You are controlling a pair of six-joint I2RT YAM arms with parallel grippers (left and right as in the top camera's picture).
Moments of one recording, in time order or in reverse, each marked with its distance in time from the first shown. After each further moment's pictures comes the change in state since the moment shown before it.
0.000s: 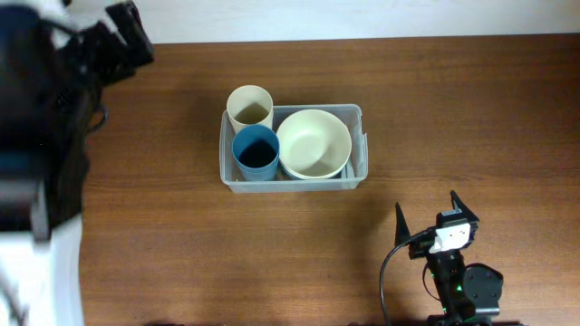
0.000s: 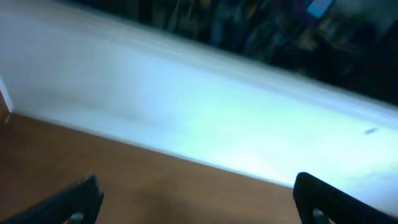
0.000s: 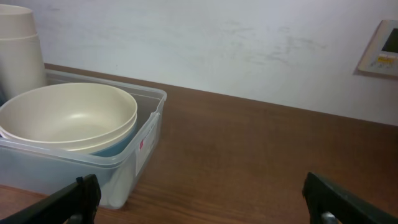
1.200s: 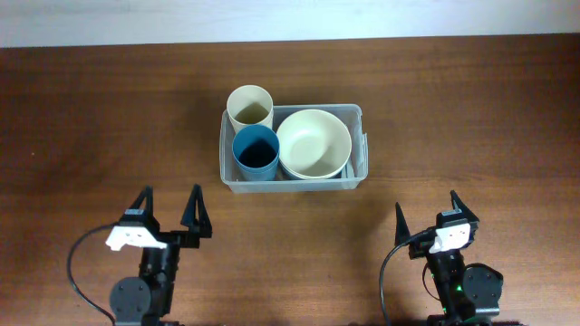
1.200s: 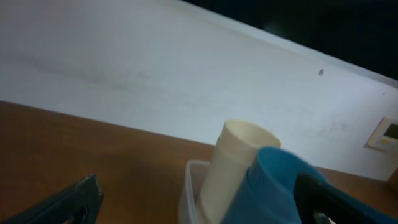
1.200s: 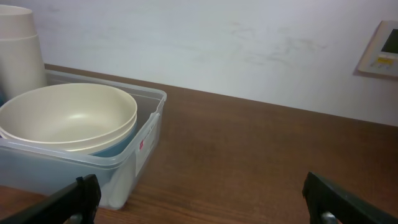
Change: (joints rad) left arm -0.006 -1.146 -1.904 1.136 0.142 -0.004; right arm 0.000 -0.001 -0.002 0.003 0.000 0.000
